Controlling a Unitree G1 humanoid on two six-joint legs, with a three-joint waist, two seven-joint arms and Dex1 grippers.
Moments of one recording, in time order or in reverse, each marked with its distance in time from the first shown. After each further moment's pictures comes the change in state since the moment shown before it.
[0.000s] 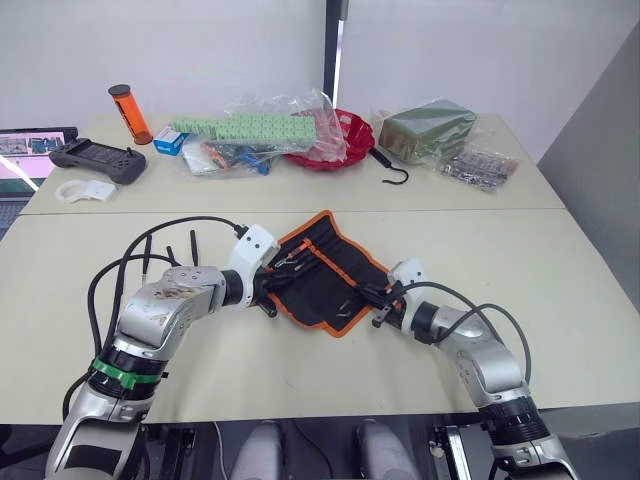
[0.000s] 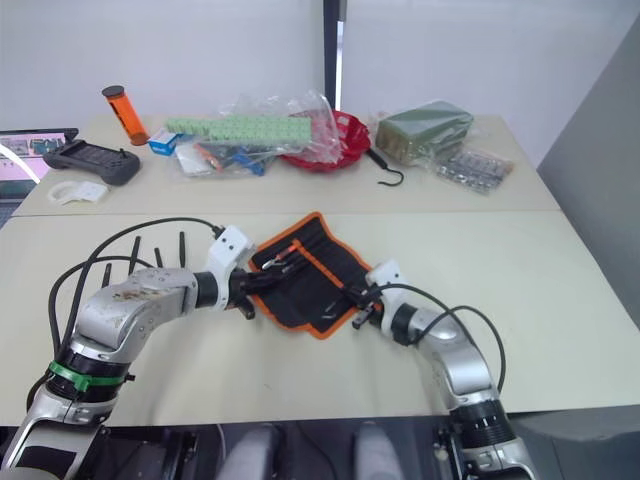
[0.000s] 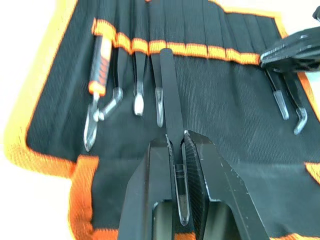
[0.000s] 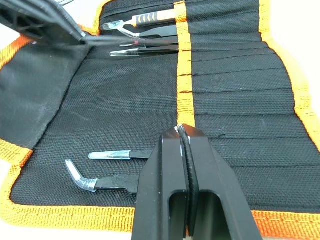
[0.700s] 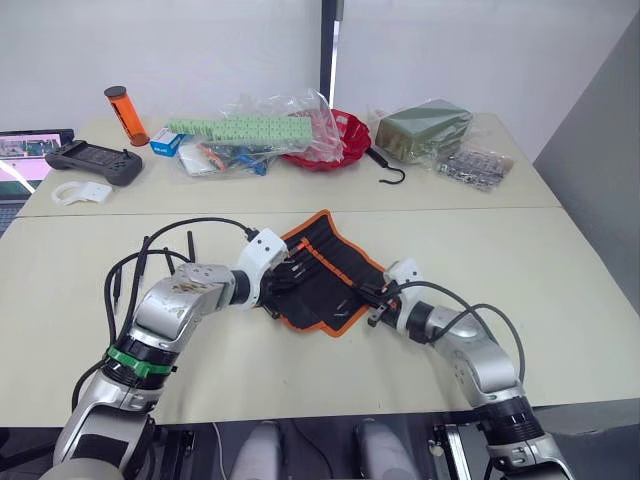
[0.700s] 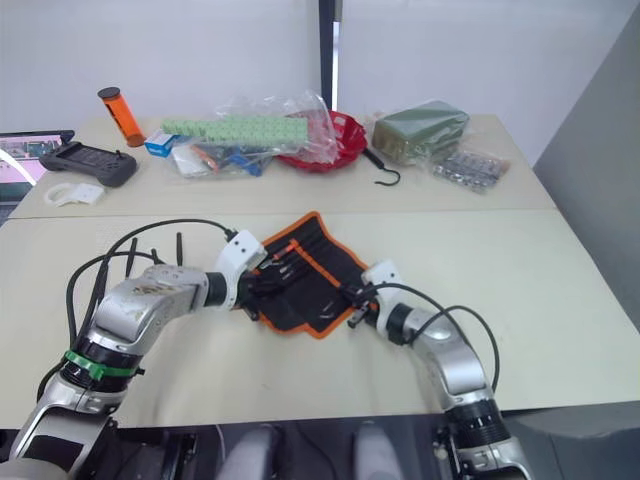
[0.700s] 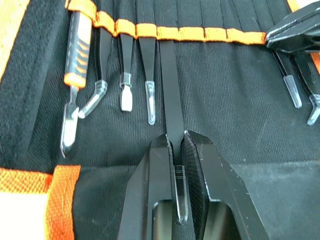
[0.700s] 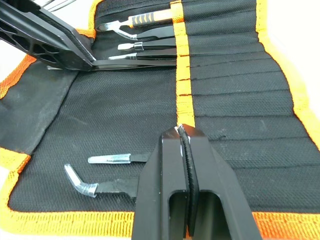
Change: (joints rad) left arm -0.046 -0.033 -0.064 0.086 0.080 0.004 -0.032; right arm -0.013 0.026 0.024 0.006 -0.007 0.003 -0.029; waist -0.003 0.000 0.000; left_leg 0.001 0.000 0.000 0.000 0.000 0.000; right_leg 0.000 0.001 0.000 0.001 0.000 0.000
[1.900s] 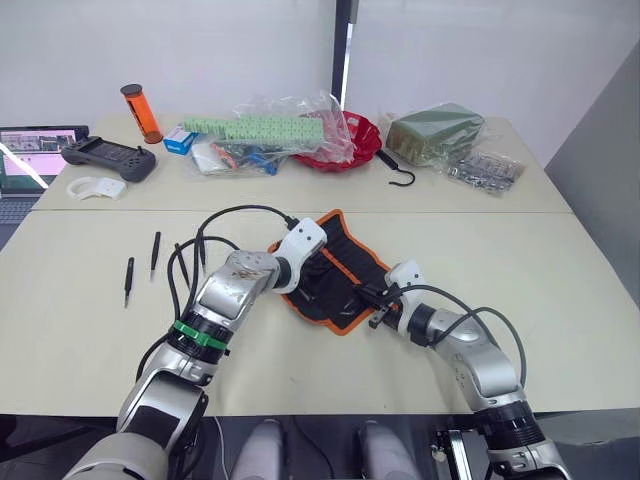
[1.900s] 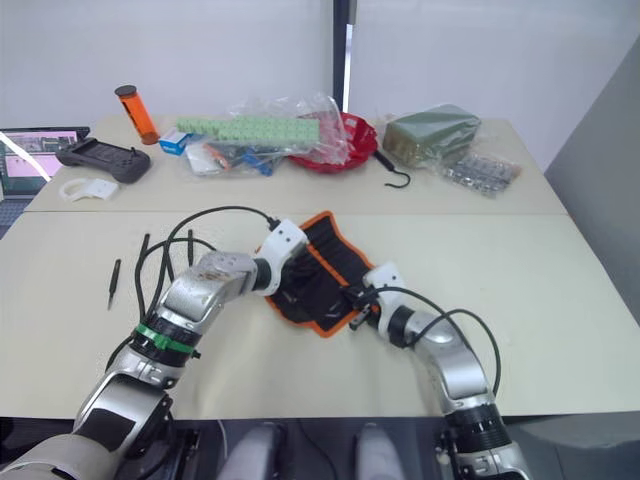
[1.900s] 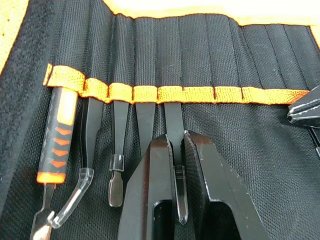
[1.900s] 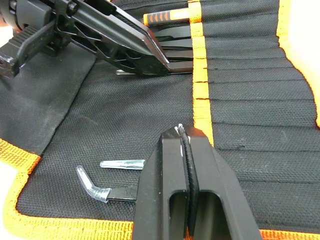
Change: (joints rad) left arm -0.154 -0.223 -0.094 0.272 0.203 -0.168 0.028; right arm 0.035 0.009 -0.017 -0.025 -0.024 -0.003 -0.006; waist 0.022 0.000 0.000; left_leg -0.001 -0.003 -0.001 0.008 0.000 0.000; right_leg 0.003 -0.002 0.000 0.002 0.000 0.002
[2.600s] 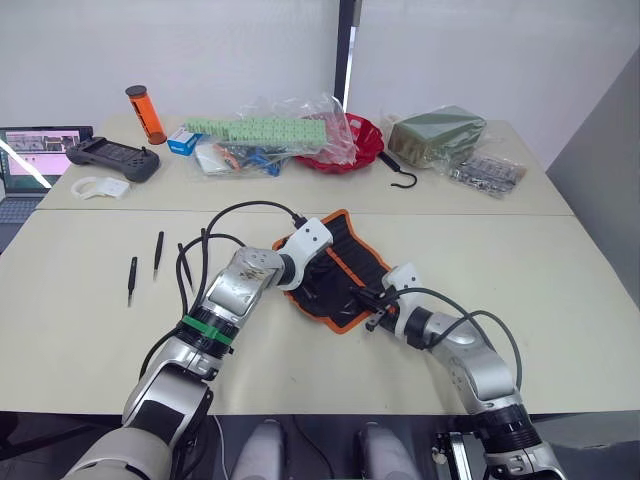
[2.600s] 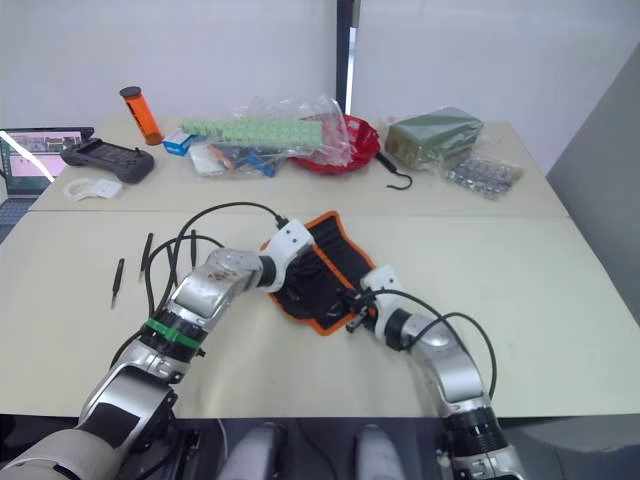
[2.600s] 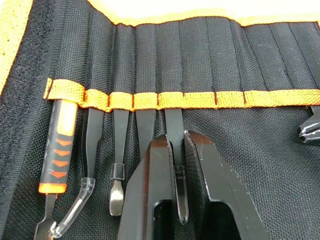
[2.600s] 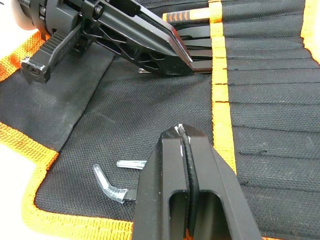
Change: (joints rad) left arm -0.037 -0.020 -0.021 0.114 0.061 -0.131 -0.055; right arm 0.030 0.001 -0.010 -0.020 0.010 -0.001 -0.003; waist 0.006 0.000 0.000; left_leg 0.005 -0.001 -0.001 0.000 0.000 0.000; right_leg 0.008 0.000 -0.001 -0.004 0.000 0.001
